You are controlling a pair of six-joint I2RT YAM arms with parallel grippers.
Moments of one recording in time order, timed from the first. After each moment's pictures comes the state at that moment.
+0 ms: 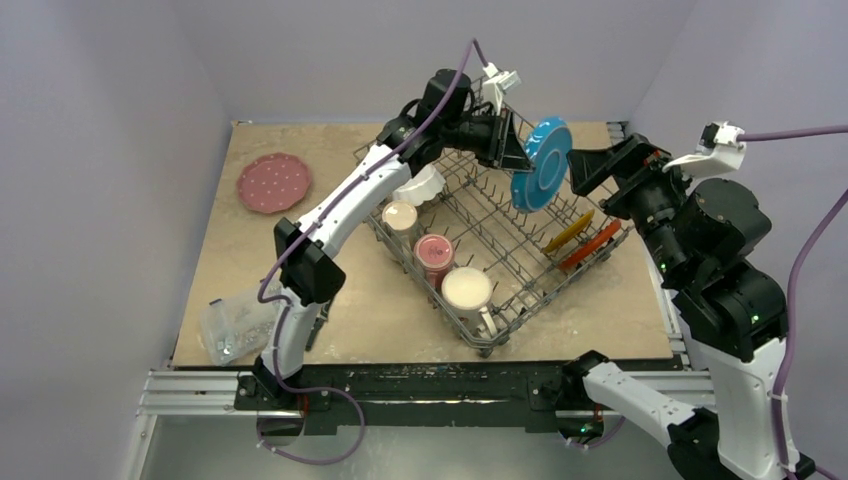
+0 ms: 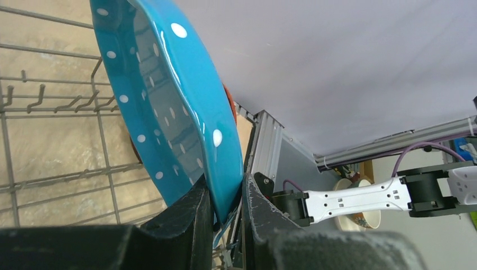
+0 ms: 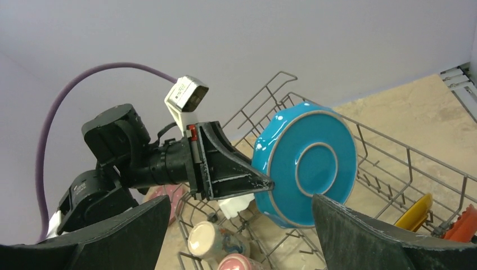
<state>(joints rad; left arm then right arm) -0.72 2.16 2.38 -0.53 0.73 -0.54 0.47 0.91 1.67 -0.82 0.35 0.56</state>
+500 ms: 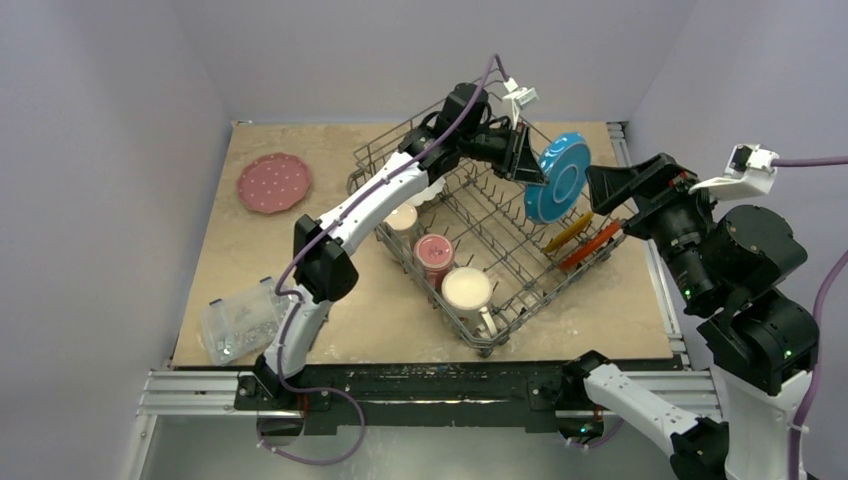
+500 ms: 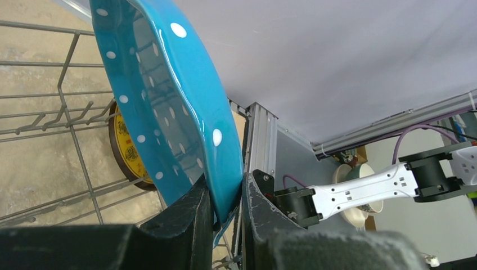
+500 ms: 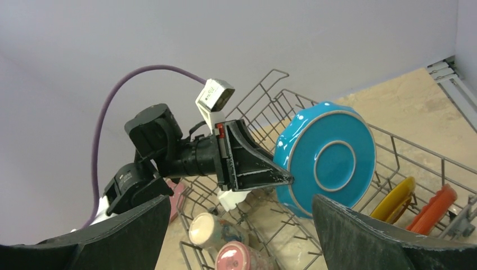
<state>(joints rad) -0.76 2.25 2.40 -0.40 0.81 -0.54 0.47 0.84 1.70 -0.93 0.36 0.59</state>
